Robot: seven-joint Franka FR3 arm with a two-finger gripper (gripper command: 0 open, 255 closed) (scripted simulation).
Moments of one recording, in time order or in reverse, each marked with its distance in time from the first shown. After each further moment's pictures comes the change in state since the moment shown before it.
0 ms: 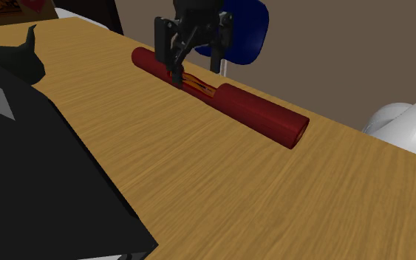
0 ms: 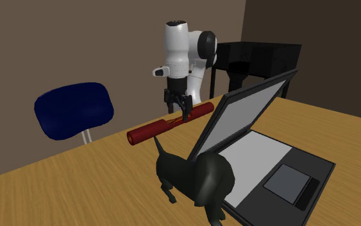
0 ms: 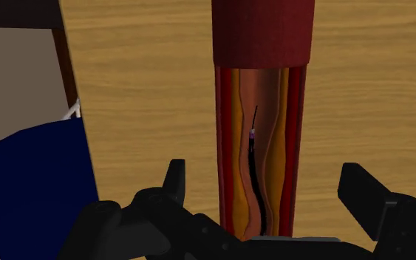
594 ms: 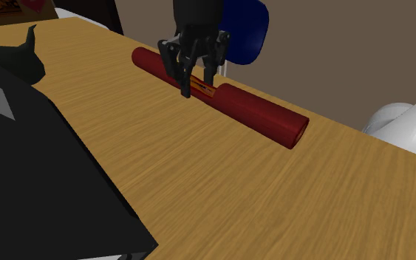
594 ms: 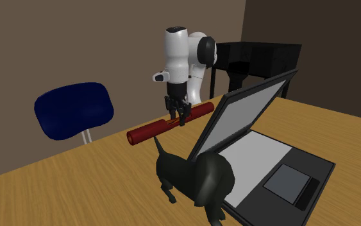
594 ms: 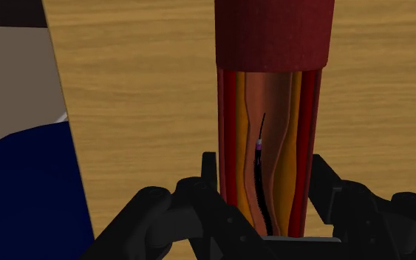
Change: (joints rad) arm 0.003 -0.010 0.002 -0.056 0.006 0.048 -0.007
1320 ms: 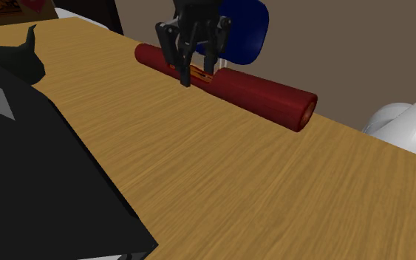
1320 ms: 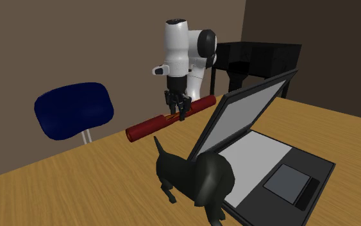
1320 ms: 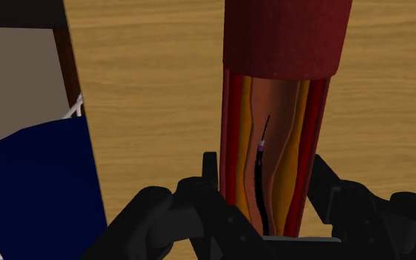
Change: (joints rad) arm -0.005 0.015 -0.003 0.073 -0.008 -0.061 0.009
